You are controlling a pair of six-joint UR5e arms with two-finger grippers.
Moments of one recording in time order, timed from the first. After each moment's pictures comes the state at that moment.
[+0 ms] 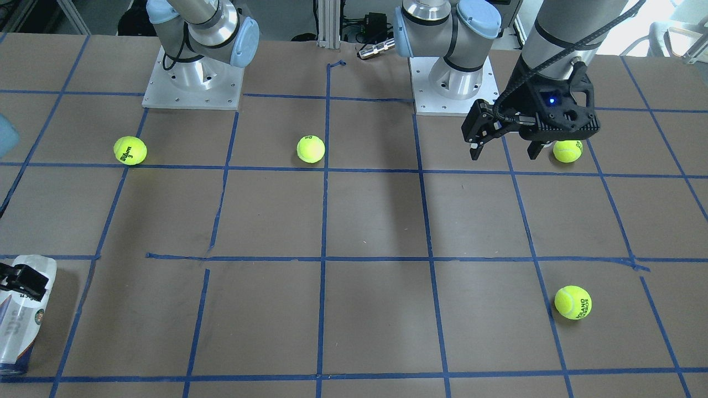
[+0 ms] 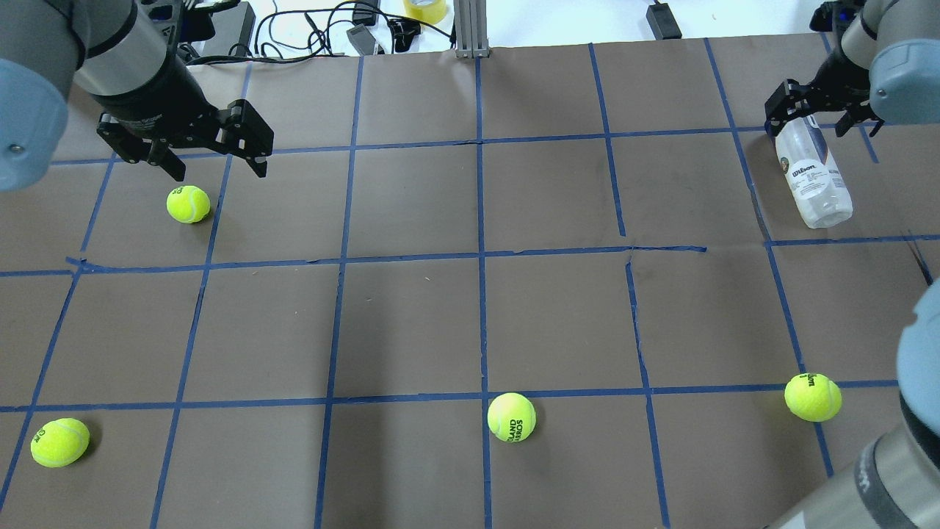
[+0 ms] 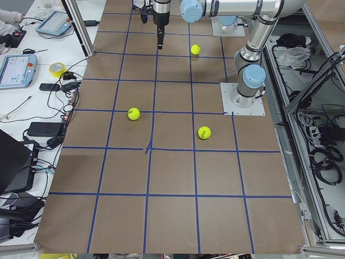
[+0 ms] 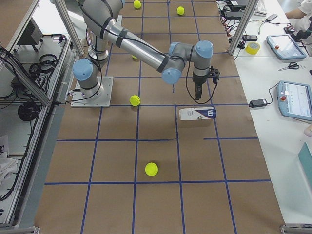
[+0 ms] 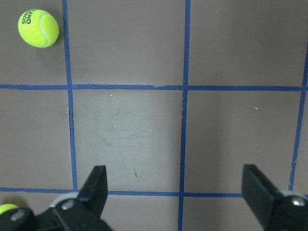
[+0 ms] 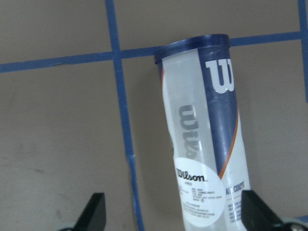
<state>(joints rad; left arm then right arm) -1.51 -1.55 -1.61 -1.48 1.60 0.03 1.16 -1.09 1.53 -2.14 -1.61 -0.31</state>
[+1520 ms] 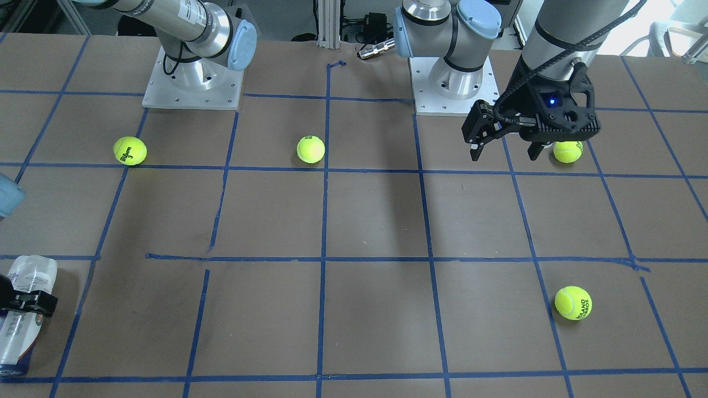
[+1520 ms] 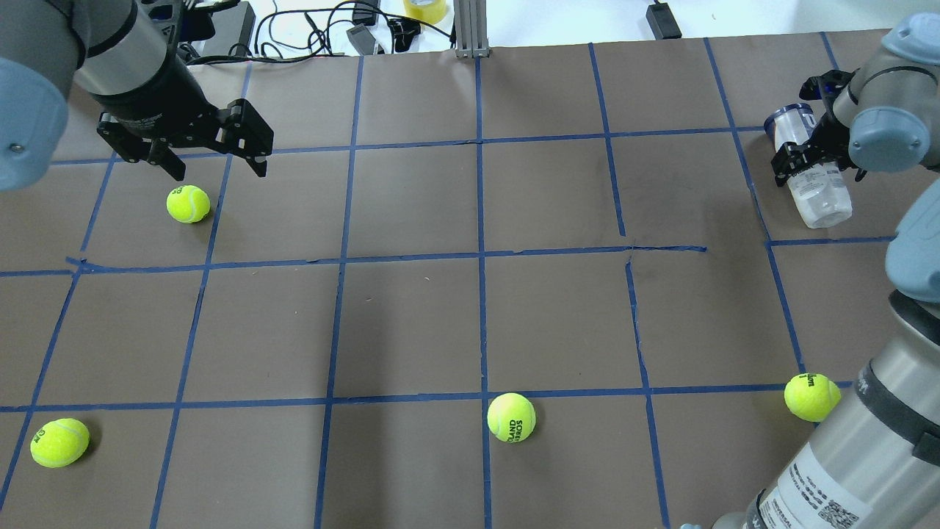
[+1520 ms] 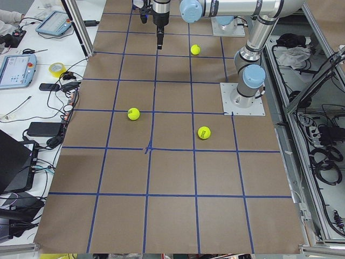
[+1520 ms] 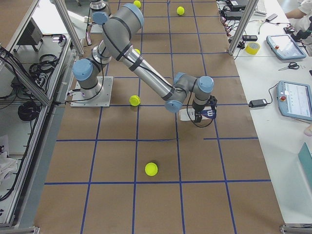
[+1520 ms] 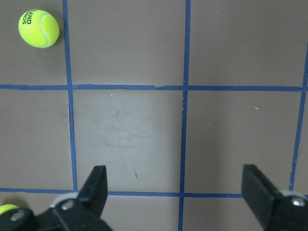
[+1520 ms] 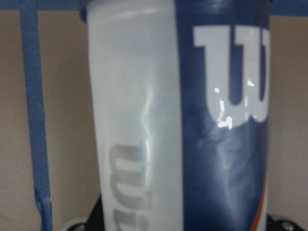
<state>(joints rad) -1.51 -1.55 -1.61 -1.48 1.60 0.03 1.11 -0.91 1.52 -2.22 -1.59 -0.48</state>
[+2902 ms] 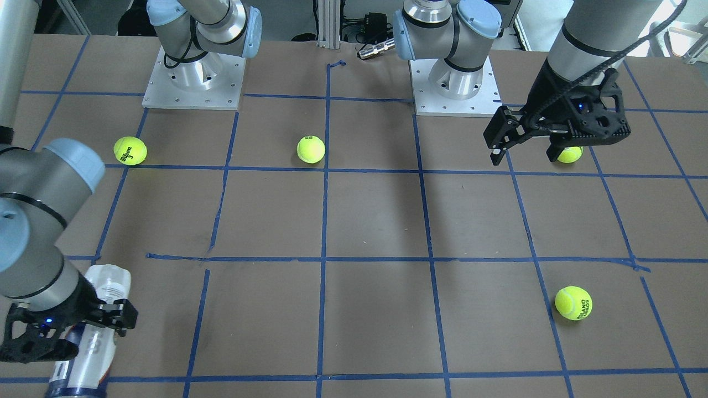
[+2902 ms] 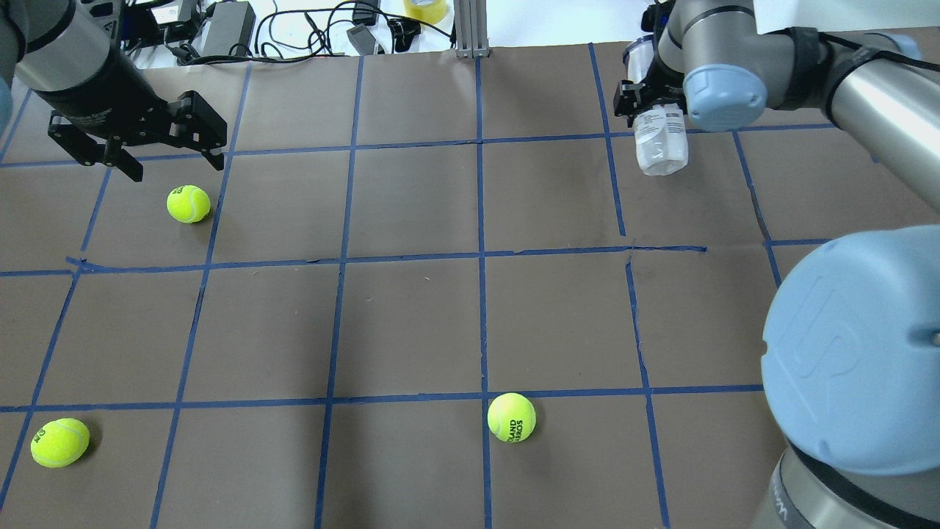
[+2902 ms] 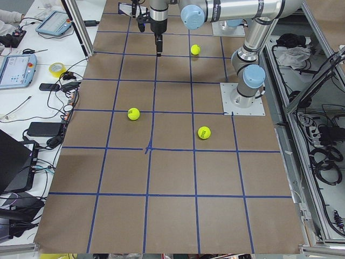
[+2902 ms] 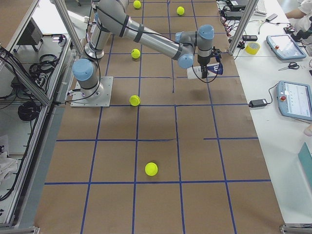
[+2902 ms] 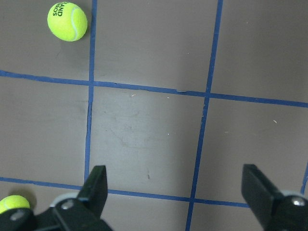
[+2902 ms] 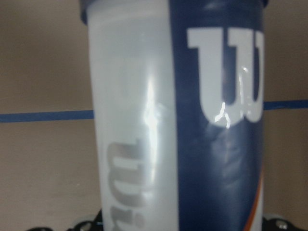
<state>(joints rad) -1.40 -1.56 -1.61 -1.48 1.59 0.03 1.55 -1.02 1.45 -2.18 -1.58 0.04</state>
